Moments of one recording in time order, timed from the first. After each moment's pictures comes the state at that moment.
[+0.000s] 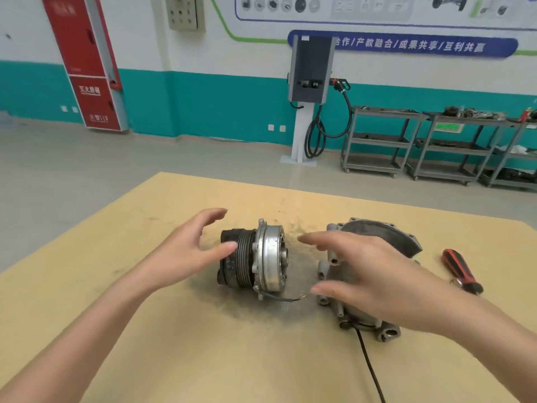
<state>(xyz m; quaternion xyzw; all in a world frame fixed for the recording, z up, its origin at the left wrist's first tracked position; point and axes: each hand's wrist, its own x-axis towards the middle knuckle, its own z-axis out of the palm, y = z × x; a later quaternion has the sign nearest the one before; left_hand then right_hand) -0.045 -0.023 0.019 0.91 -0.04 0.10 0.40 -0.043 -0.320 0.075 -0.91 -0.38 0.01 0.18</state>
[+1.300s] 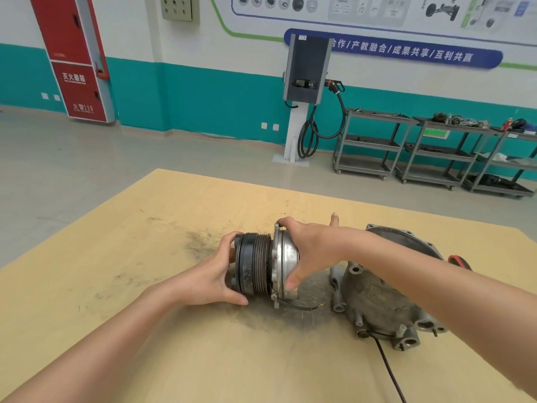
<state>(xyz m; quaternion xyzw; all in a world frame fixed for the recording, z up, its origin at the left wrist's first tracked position) 0.016 0.012 -0.073 0.89 -0.16 -0.08 0.42 0.050 -0.216 0.058 -0.94 -0.28 0.19 -0.02</state>
